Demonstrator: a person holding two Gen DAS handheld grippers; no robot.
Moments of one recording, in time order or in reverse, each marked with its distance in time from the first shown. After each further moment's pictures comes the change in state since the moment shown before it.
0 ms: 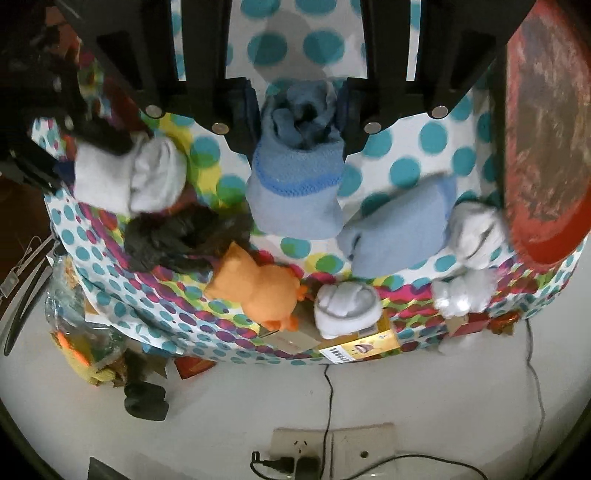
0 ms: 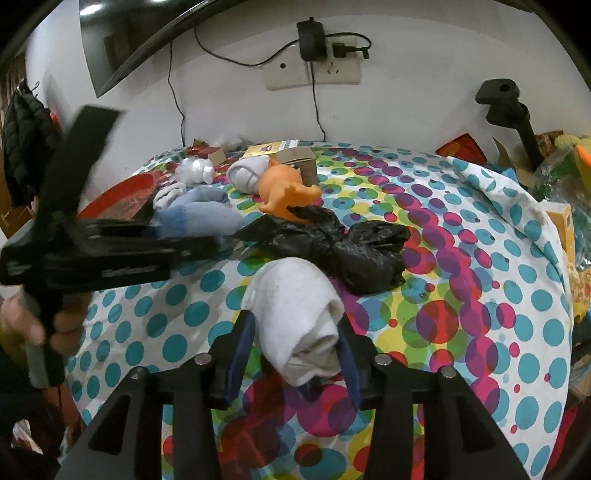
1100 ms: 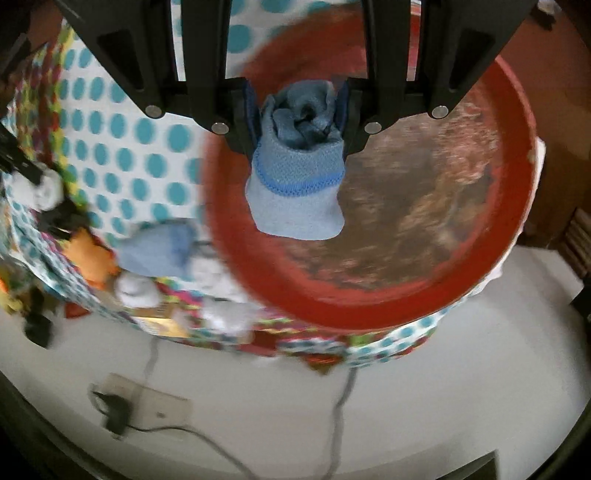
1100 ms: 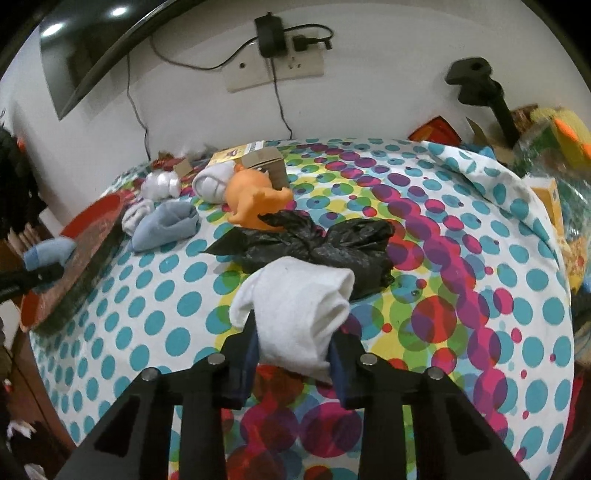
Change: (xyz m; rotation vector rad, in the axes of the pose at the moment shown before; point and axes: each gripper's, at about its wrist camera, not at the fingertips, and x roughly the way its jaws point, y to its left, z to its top) left arm -0.084 0.163 -0.058 -0.281 -0.018 0.299; right arm 0.012 -0.004 0.009 0.140 0.003 -0.081
